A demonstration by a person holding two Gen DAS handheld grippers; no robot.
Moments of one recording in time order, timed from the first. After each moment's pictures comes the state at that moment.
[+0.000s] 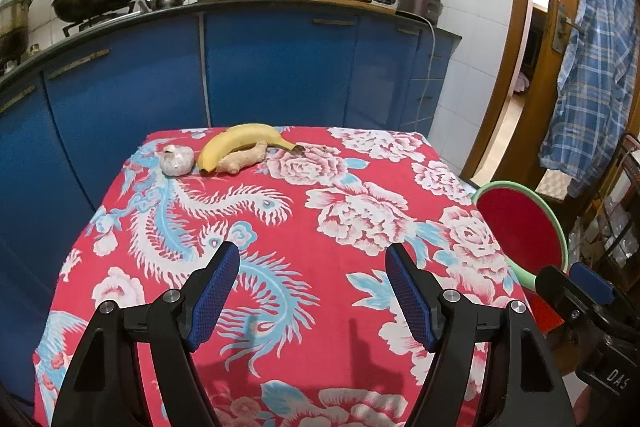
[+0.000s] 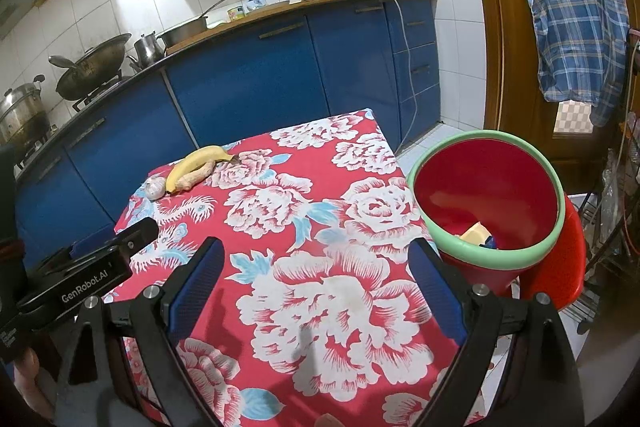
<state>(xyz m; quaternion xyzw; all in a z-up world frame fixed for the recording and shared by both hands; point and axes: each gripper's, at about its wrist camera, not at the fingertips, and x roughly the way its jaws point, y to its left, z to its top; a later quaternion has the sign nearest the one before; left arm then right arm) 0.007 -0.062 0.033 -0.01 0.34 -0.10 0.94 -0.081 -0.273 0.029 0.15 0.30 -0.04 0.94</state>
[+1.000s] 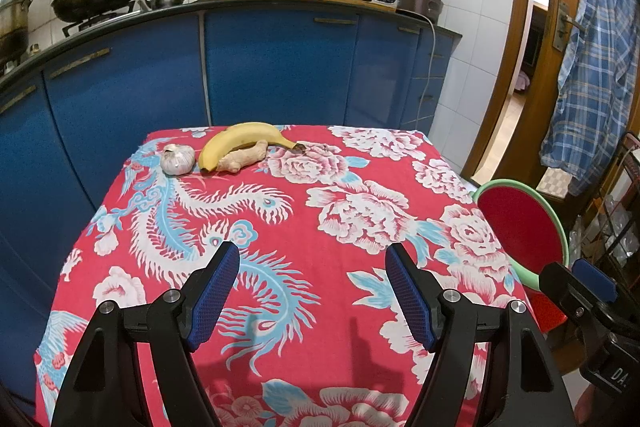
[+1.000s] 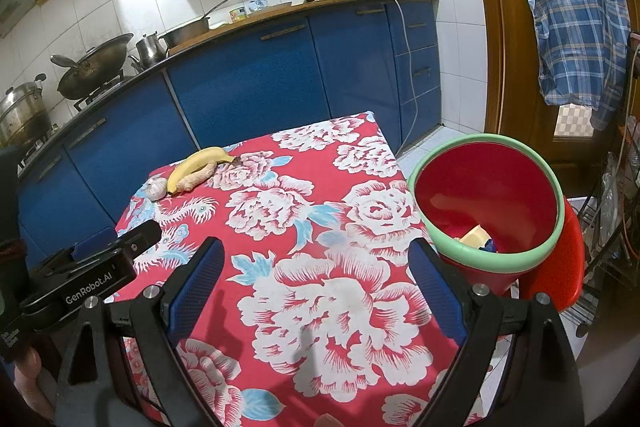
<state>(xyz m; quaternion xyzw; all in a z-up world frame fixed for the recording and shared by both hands) 0.007 -0.062 0.032 -0.01 0.34 -0.10 0.93 -0.082 -0.275 0.030 0.15 0.30 -0.04 0.94</state>
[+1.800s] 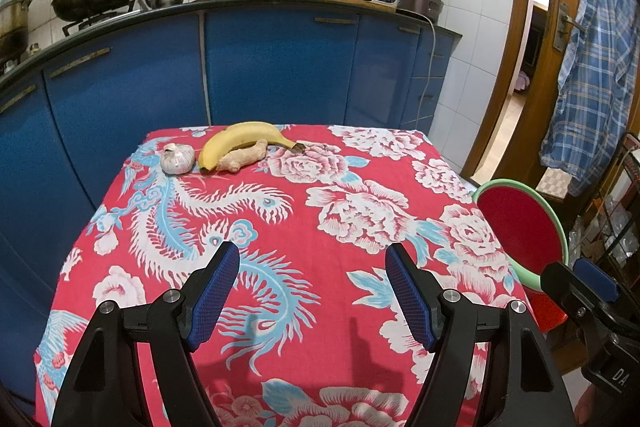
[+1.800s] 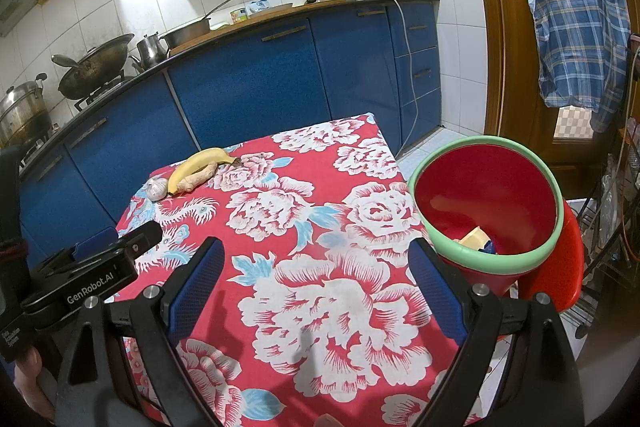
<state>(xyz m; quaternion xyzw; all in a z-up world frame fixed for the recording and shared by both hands) 0.007 -0.061 0.032 -0.01 0.34 -0.10 0.93 -0.082 -0.275 0.031 0.15 0.30 -0.04 0.94</state>
